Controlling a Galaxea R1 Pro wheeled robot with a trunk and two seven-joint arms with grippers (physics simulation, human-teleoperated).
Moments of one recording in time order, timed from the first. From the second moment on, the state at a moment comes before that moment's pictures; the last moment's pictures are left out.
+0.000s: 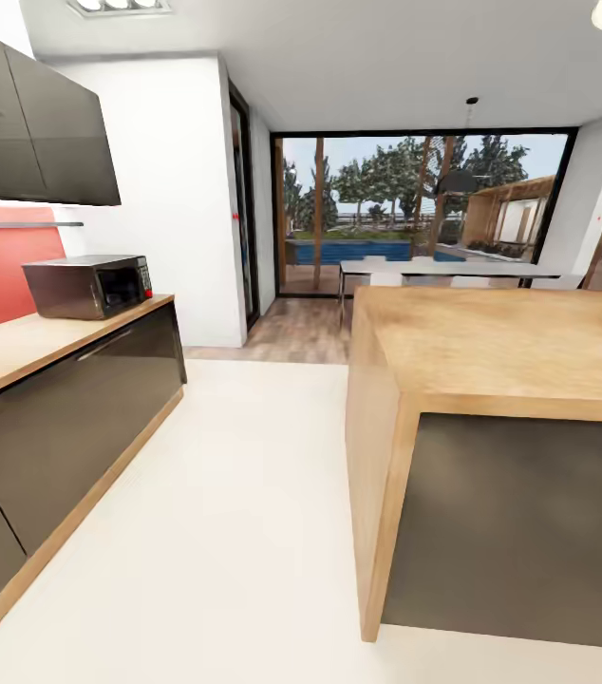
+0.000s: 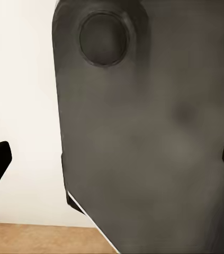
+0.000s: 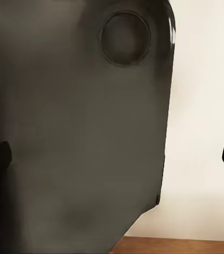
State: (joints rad) left arm 0.00 0.00 0.00 0.00 0.00 0.00 0.00; right arm 0.00 0.00 0.00 0.00 0.00 0.00 0.00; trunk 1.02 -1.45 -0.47
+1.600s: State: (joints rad) left arm 0.00 0.00 -0.01 -0.14 -0.01 -0.02 0.00; right arm 0.00 0.03 0.00 -0.19 0.00 0.00 0.00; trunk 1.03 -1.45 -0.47
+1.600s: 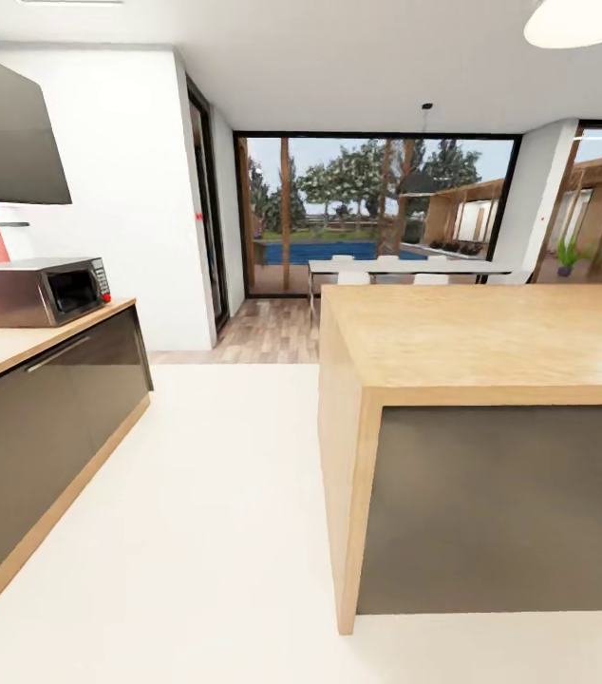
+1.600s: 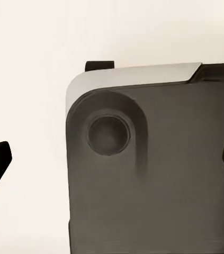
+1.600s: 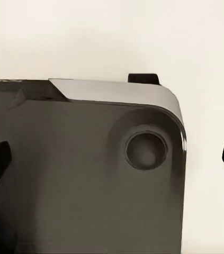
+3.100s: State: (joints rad) left arm -0.01 0.00 0.00 -0.37 0.00 -0.33 -0.01; right arm 0.00 0.00 -0.02 -0.54 -0.01 0.00 0.00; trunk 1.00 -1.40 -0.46
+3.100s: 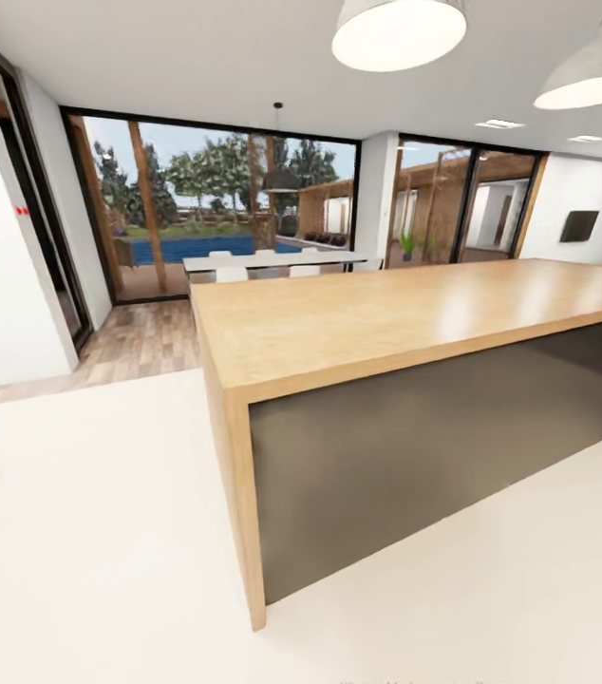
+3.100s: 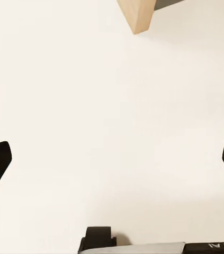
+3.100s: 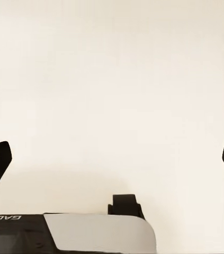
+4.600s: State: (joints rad) left arm -0.01 0.00 0.00 -0.37 0.00 -0.33 -0.01; right arm 0.00 0.00 -0.04 -0.54 -0.01 0.00 0.00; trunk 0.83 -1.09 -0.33
